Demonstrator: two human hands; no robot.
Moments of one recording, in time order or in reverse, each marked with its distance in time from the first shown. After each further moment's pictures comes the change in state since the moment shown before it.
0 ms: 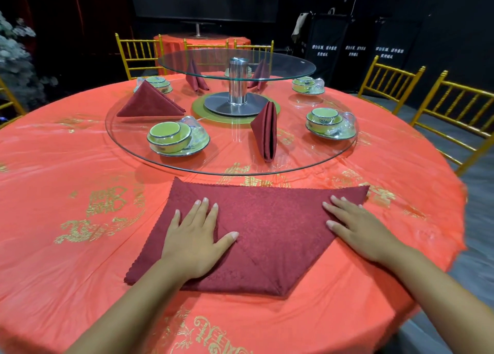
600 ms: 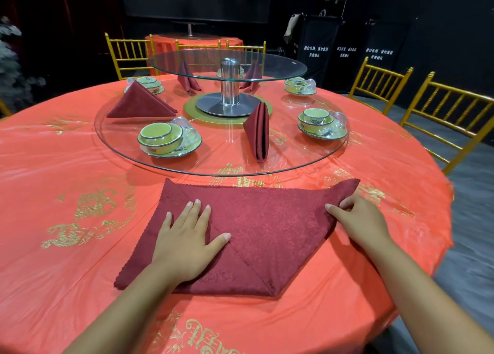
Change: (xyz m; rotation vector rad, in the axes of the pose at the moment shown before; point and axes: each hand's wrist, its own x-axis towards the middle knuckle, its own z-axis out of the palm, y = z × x) left_hand 0.001 0.000 0.002 0.005 0.031 -0.006; right_hand 0.004 -0.016 -0.011 0.378 0.448 0.437
